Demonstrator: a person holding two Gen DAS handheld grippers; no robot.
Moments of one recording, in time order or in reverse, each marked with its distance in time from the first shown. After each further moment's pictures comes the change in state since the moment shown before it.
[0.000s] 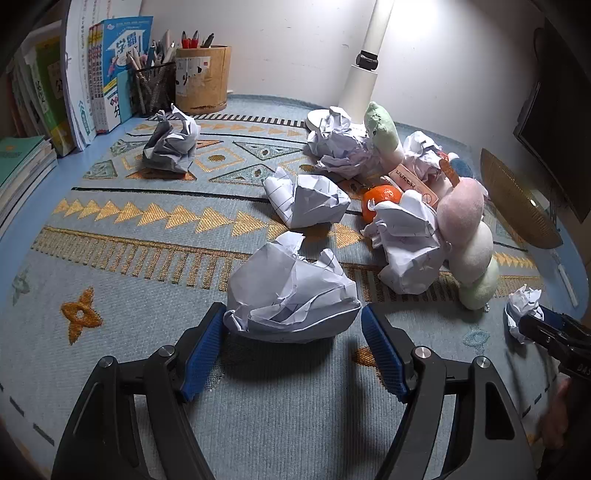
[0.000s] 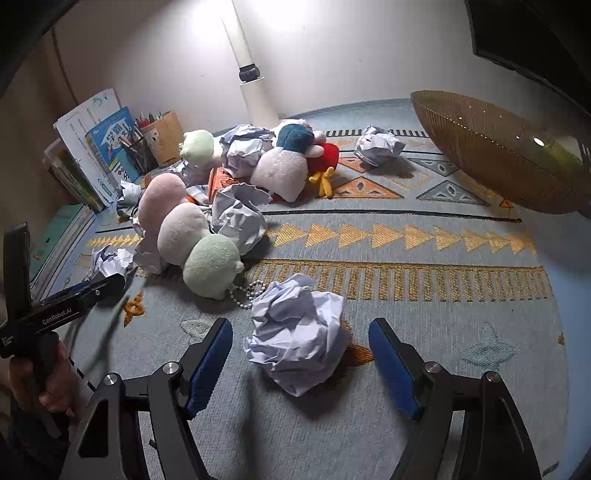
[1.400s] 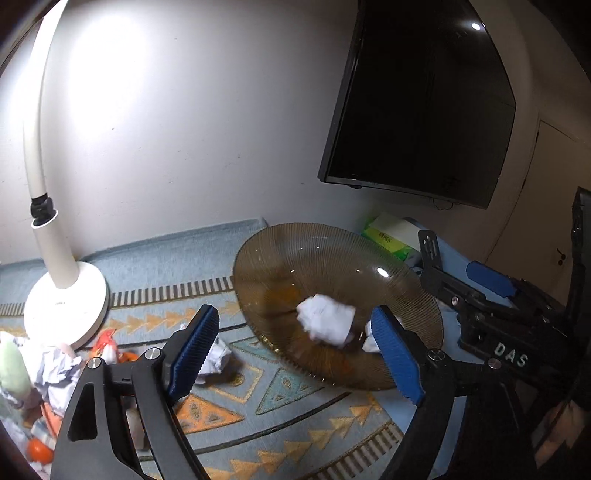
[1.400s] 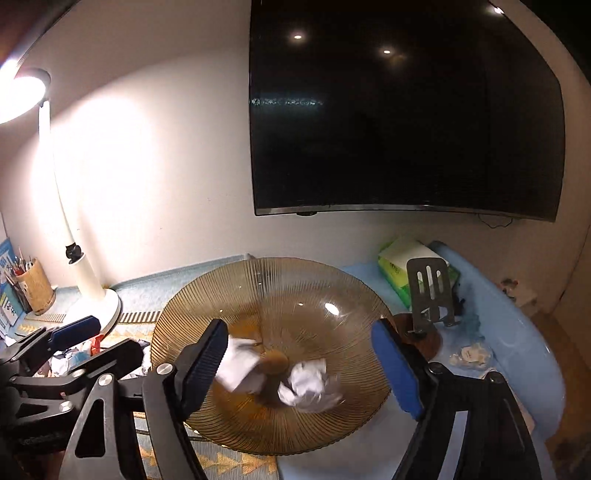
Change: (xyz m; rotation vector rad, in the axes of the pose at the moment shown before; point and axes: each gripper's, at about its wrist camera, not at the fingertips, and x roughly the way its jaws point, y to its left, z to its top) left arm 0.035 -0.302 0.134 0.287 -0.199 -0.399; right arm -0.099 -0.173 0.134 0.095 -0.392 -0.469
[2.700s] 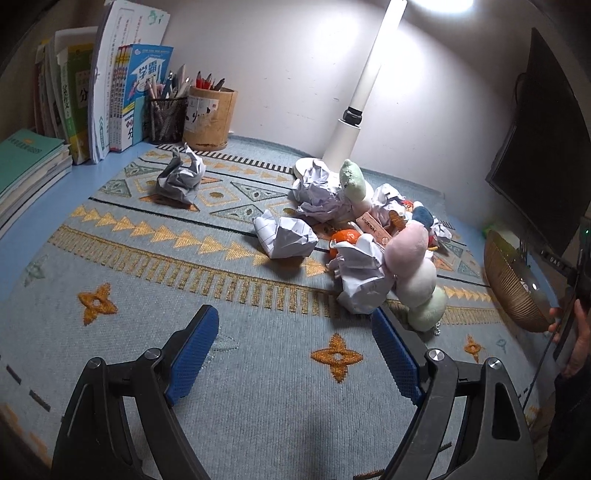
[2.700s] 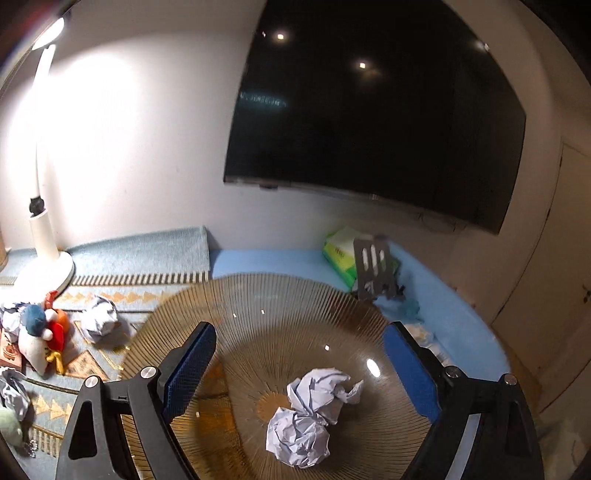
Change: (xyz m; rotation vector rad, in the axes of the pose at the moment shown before) left arm -0.216 0.201 -0.180 -0.314 0.011 0.349; right arm -0.058 0.039 -0.037 -0.141 -0.096 -0.284
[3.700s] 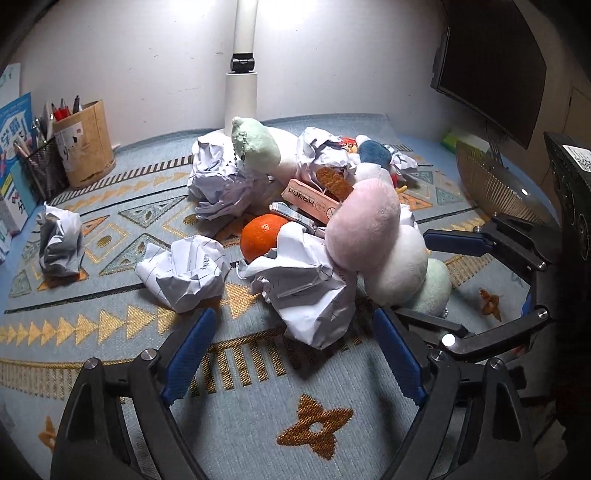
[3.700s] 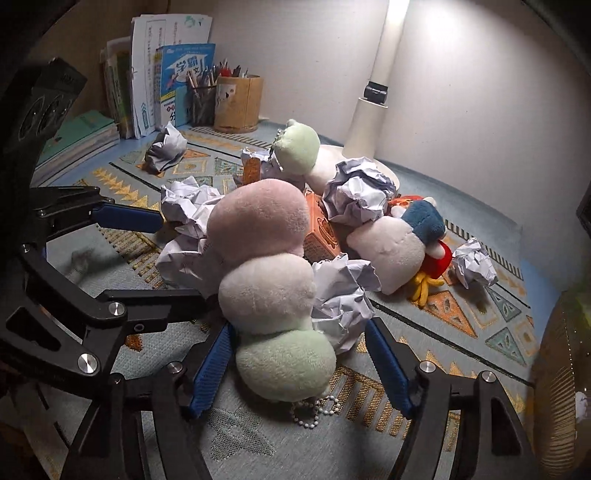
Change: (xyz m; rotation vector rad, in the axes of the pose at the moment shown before) left arm 0.088 -0.054 0.024 0.371 0.179 -0.132; right arm -0.047 0.261 -0.085 -0.447 0.225 0.763
